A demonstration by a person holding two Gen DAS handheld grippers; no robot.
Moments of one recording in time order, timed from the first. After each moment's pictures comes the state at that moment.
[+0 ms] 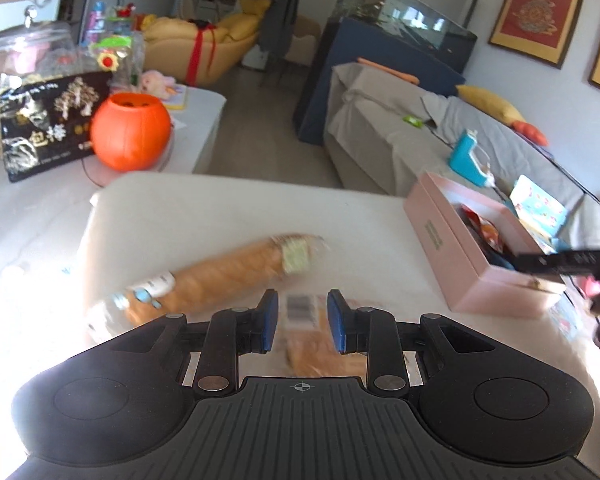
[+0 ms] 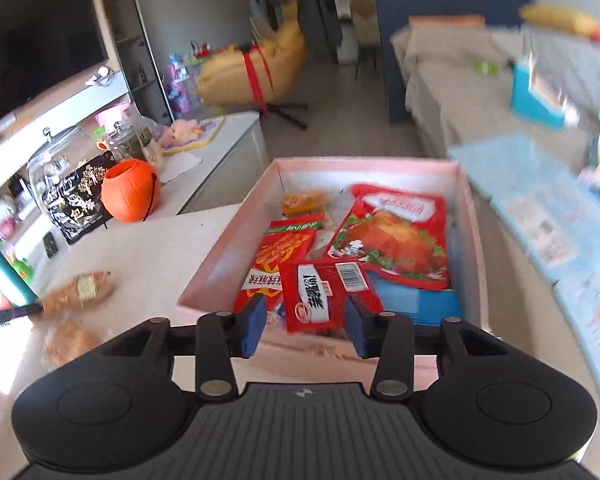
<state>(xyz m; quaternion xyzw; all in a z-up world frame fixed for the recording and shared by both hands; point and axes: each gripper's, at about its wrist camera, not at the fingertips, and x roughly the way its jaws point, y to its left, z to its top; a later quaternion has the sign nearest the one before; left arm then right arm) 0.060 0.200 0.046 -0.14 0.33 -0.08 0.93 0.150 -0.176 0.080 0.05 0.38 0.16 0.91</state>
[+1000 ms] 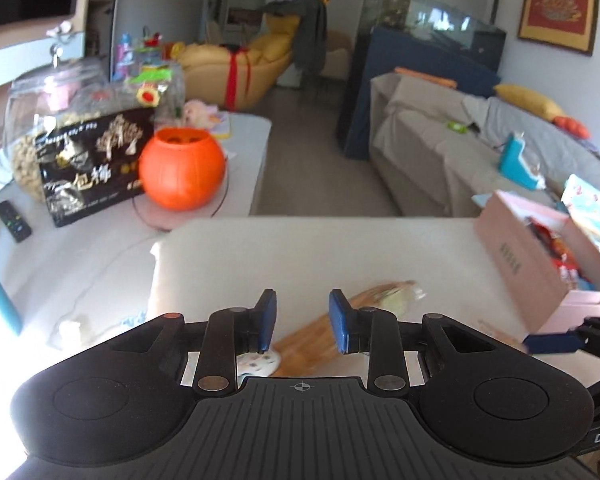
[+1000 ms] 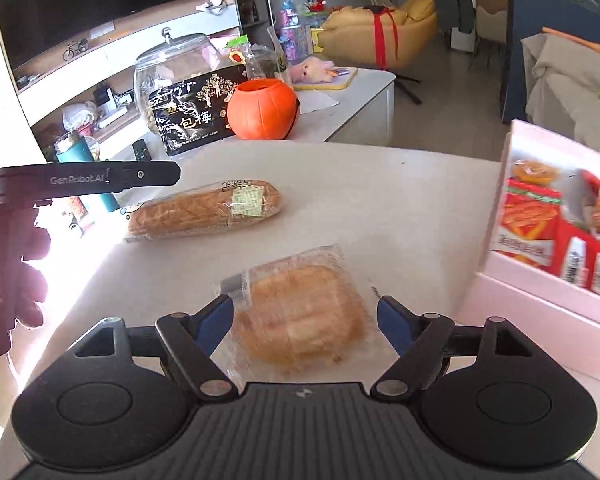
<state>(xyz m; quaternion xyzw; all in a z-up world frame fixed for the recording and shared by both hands) 0.093 0.235 0.048 -0.08 0.32 0.00 0.94 0.102 -0.014 0.048 -0.05 0.38 0.30 0.87</state>
